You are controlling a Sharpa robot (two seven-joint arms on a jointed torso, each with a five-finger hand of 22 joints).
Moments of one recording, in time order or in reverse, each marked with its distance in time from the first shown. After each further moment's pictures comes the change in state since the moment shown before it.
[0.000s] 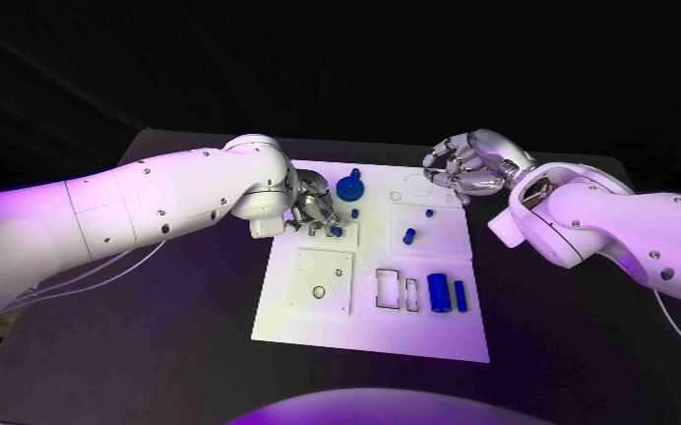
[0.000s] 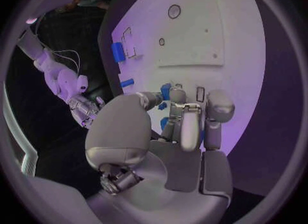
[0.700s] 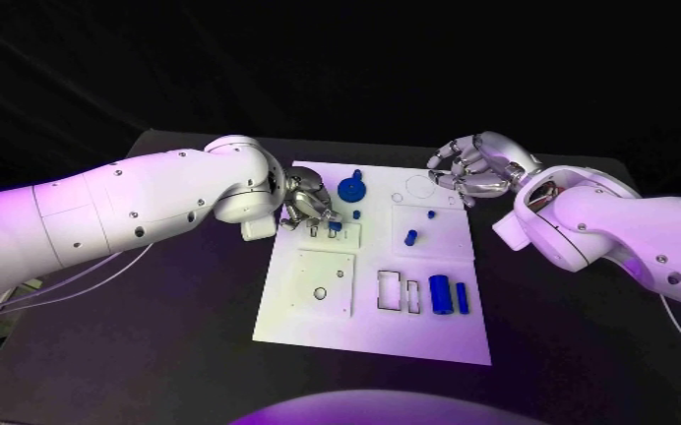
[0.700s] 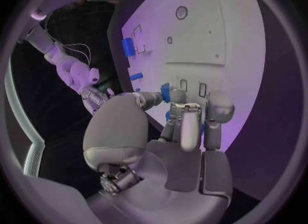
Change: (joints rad) left arm 0.000 -0.088 0.008 0.070 0.033 -0.060 0.098; left_hand -0.046 -0.046 0.080 -0.049 0.001 0.001 -0.001 0.006 0.015 0.004 -0.004 0.000 0.008 0.000 0.000 0.000 0.000 0.000 0.000 0.000 0.011 0.019; right arm -0.002 -0.011 0.000 0.001 0.005 -0.003 0.006; right_hand 0.000 0.000 0.003 0.003 0.000 0.000 0.000 0.000 0.001 0.000 0.000 0.000 0.002 0.000 0.000 0.000 0.002 0.000 0.000 0.000 0.000 0.003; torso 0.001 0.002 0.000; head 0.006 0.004
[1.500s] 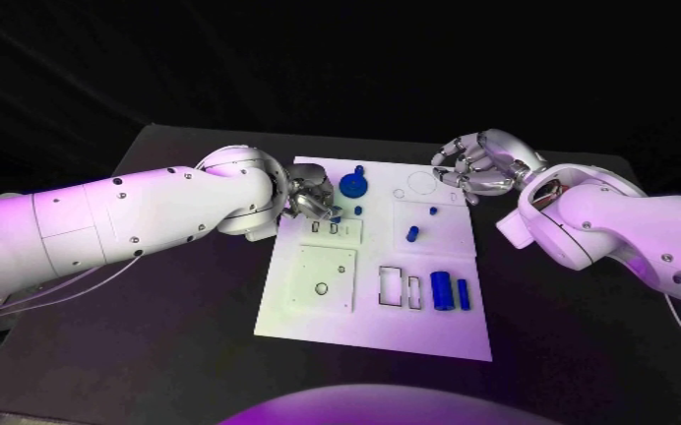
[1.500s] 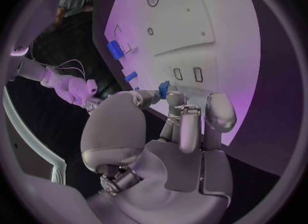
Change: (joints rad) left arm -0.031 -0.024 -0.015 0.054 -0.267 -0.140 0.079; left_hand -0.012 -0.057 0.018 0.018 0.036 0.059 -0.019 0.006 0.000 0.082 -0.018 0.024 0.048 0.000 -0.015 0.033 0.000 -0.016 0.048 -0.018 0.039 0.077; right arm -0.004 -0.002 0.000 -0.001 0.001 0.000 0.000; right_hand 0.018 0.009 0.012 -0.018 0.000 0.000 0.000 0.000 0.003 -0.004 -0.004 0.000 -0.006 0.000 0.000 0.000 0.001 0.000 0.000 0.000 0.000 -0.002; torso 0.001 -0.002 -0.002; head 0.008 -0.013
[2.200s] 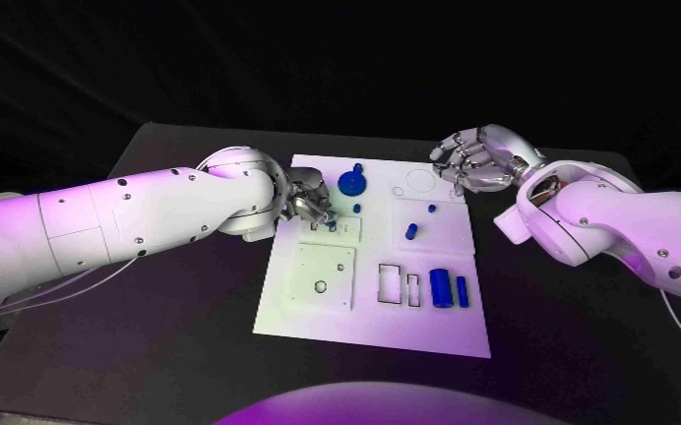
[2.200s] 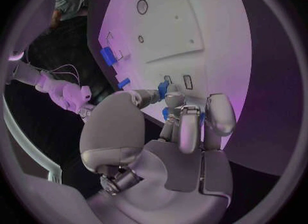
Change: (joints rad) left arm -0.005 0.016 -0.009 -0.021 -0.015 0.036 -0.043; left_hand -0.008 -0.018 0.000 0.000 0.050 0.016 -0.005 -0.007 -0.002 0.025 -0.007 0.008 0.022 0.000 -0.007 0.004 0.000 0.000 0.022 -0.005 0.009 0.031; right arm -0.001 0.006 0.000 -0.011 0.015 -0.017 0.028; right_hand 0.020 -0.009 0.028 -0.024 -0.004 -0.015 0.026 -0.039 -0.027 -0.250 0.039 -0.263 -0.231 -0.262 0.038 -0.416 -0.363 0.031 -0.186 0.028 -0.295 -0.160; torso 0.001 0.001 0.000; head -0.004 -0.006
